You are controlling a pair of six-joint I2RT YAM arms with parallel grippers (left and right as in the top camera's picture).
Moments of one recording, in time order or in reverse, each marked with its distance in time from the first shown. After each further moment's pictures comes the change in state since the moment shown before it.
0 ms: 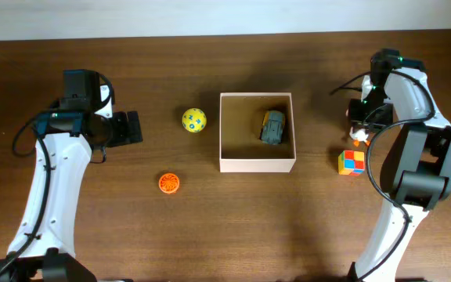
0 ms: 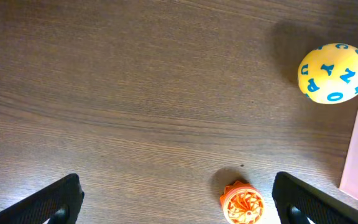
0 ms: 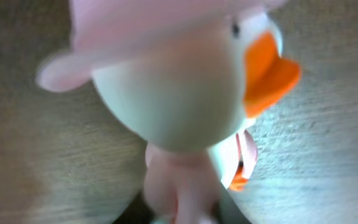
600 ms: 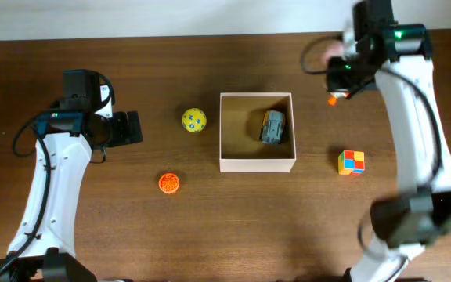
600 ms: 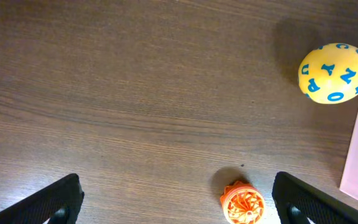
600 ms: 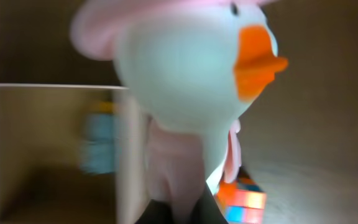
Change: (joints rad) left arm 0.000 0.000 0.000 0.000 0.000 0.000; right arm 0.285 -0.348 0.260 -0.157 -0.018 0.079
